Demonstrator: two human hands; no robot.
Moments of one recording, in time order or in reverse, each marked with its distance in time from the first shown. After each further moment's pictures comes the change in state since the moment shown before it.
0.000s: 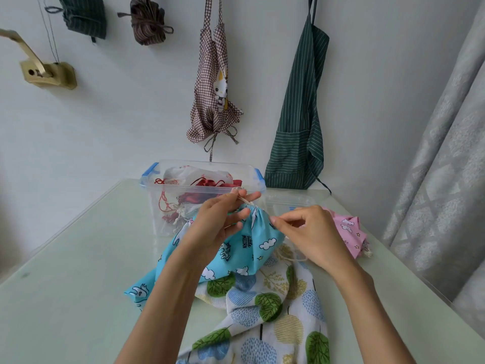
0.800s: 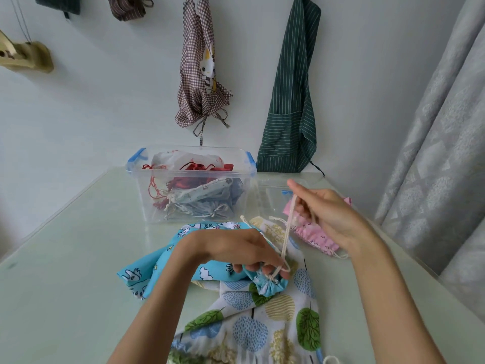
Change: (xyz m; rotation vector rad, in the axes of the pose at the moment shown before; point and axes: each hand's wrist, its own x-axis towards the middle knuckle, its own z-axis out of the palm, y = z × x) left_hand -0.017 -0.016 0.024 1.088 -0.827 -0.228; right_hand 0.003 0.011 -0.028 0.521 -0.121 0.418
